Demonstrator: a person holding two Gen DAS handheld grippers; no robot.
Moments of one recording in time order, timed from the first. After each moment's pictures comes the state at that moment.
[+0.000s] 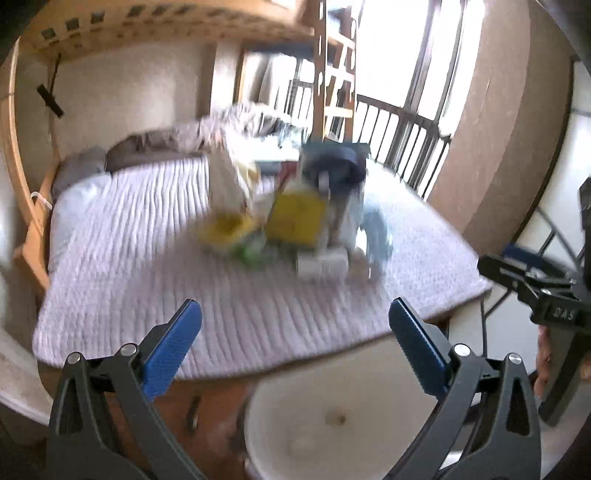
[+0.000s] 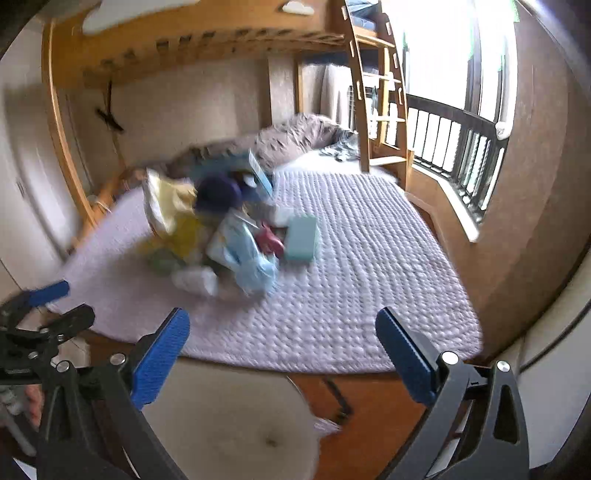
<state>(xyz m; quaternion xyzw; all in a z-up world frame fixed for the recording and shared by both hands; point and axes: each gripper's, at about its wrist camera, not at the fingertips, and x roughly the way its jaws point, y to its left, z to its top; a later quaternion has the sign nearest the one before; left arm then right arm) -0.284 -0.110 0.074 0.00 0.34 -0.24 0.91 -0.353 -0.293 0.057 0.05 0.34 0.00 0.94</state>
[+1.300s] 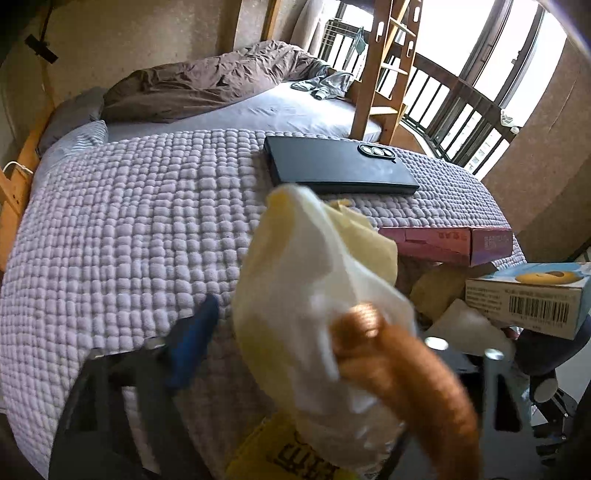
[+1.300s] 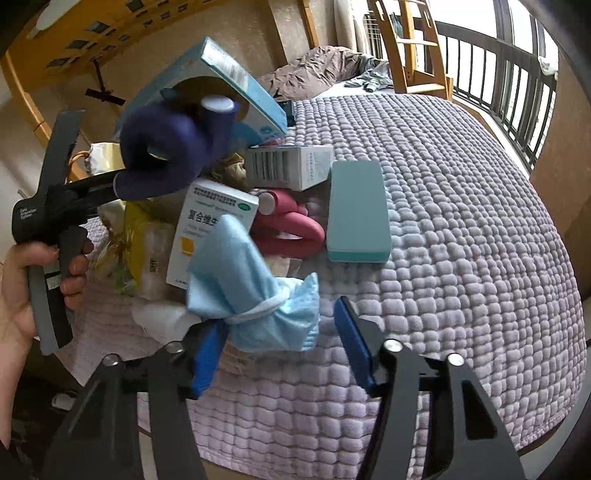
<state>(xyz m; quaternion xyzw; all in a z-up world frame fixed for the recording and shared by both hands) -0.027 -0.121 0.010 -0.03 0.48 -0.19 0.85 -0.203 -0.303 -0.031 0.10 0.45 0.04 0.88</state>
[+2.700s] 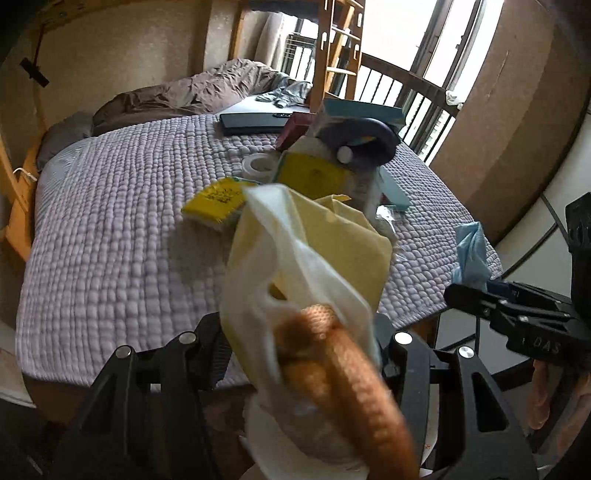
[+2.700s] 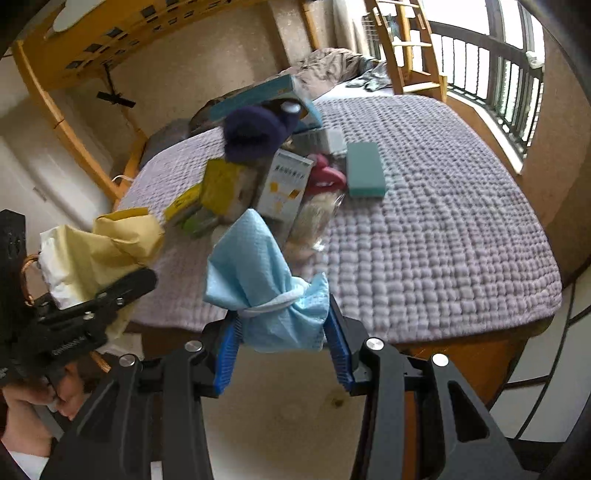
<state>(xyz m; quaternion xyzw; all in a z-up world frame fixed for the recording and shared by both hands) -0.243 -0.106 0.050 0.00 0.44 -0.23 0.87 -0.321 -0.278 0.010 0.12 0.45 0.06 0.88</state>
